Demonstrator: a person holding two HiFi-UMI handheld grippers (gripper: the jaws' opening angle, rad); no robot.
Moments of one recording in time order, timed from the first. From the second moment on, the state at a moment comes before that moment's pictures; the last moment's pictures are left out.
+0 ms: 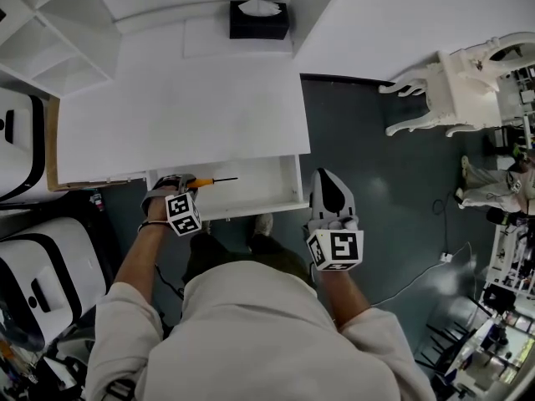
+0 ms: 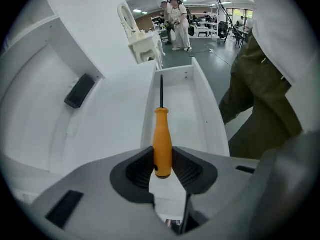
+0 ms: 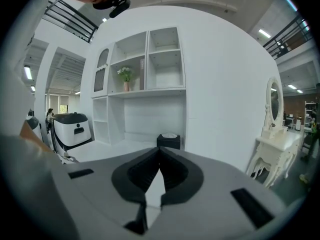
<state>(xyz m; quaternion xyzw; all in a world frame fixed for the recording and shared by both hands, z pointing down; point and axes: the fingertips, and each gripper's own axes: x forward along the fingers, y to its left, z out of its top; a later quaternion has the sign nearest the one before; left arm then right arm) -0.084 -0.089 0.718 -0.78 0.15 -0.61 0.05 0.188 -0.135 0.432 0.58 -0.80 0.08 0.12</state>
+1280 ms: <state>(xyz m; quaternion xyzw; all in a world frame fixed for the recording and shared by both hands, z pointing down) -0.083 -0.083 0.843 -0.75 0.07 -0.66 -0.01 0.210 -0.137 0.470 0.59 -0.78 0.10 0.18</state>
